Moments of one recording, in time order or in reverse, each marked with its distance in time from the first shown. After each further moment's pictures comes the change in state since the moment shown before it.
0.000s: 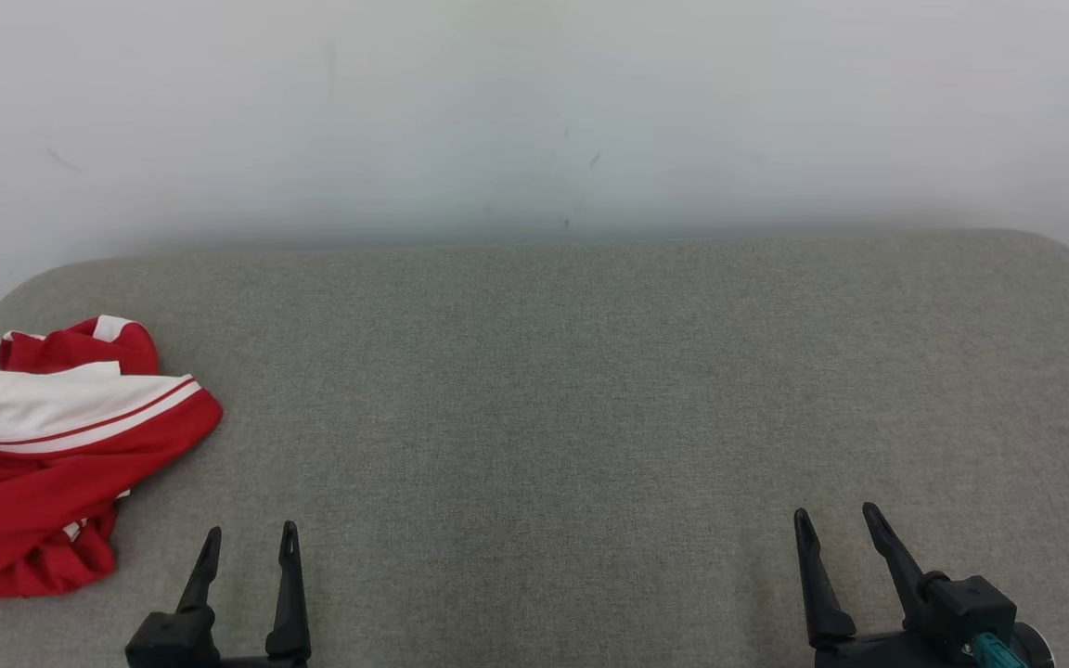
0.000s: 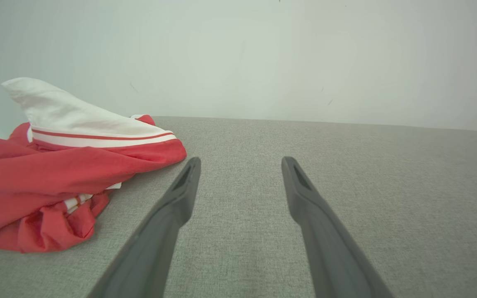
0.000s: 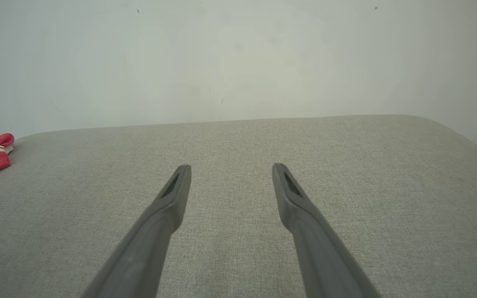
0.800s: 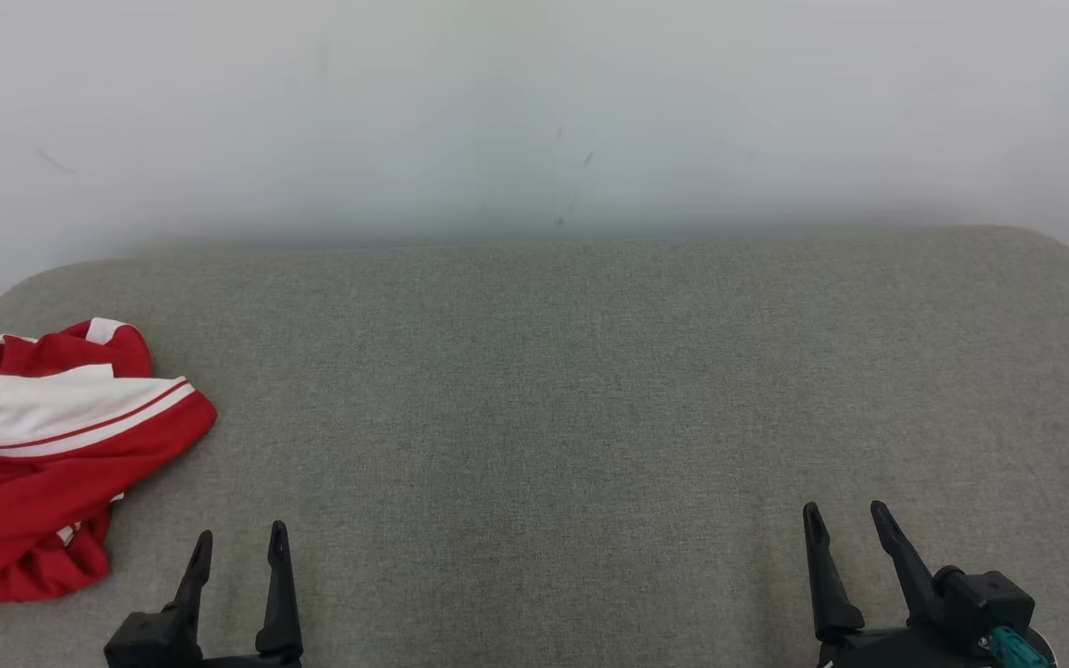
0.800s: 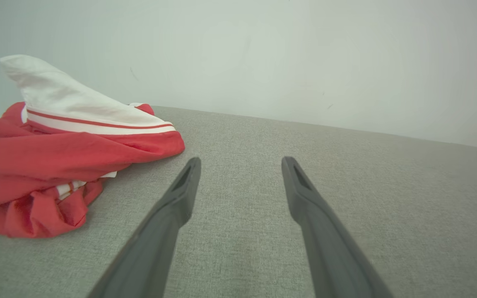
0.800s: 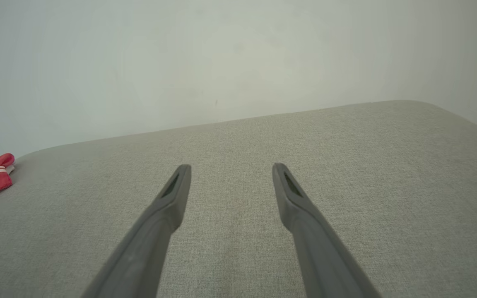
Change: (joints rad) left arm 0.000 -0.001 0.011 -0.005 -0.090 -0.006 0.024; right arm -0.001 0.000 -0.008 -0.015 0.093 0.000 0.026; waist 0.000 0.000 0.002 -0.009
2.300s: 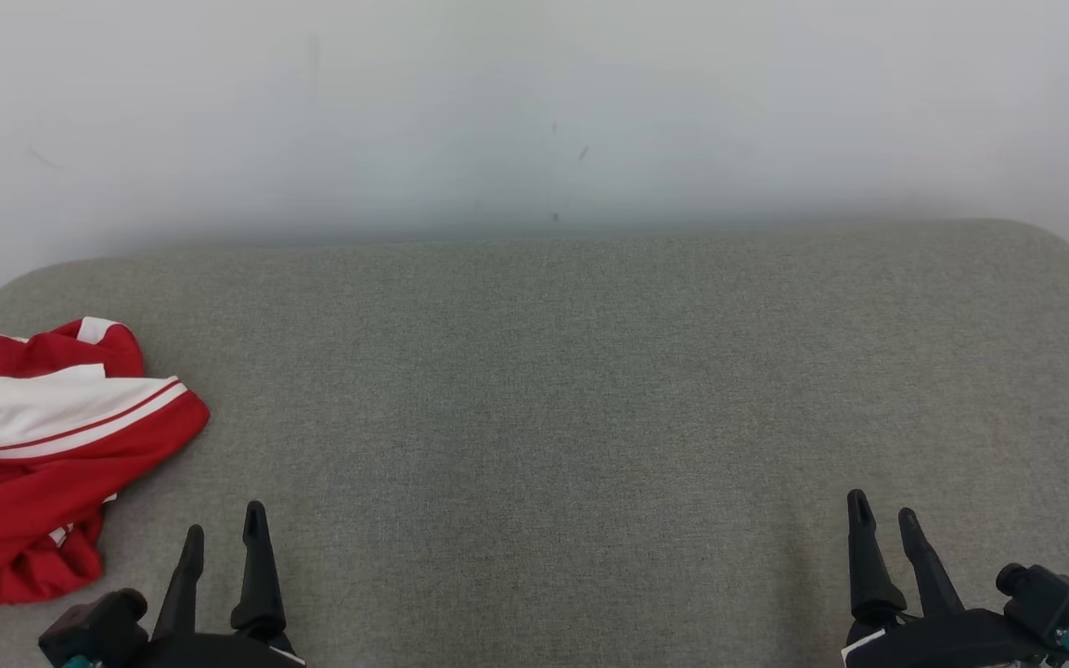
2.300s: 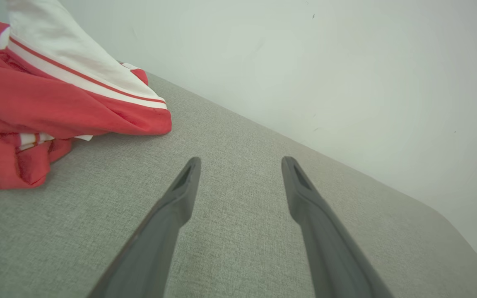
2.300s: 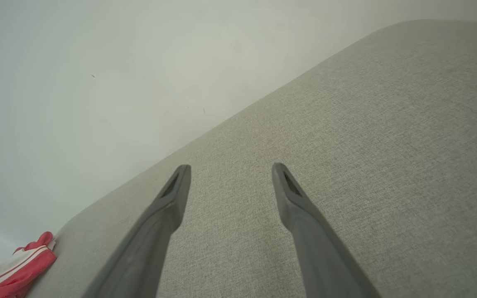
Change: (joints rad) left arm -0.008 -0.001 0.003 -0.064 -0.332 0.008 0.100; right arm -0.010 0.001 -0.041 -0.001 0.397 0.000 0.072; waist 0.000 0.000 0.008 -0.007
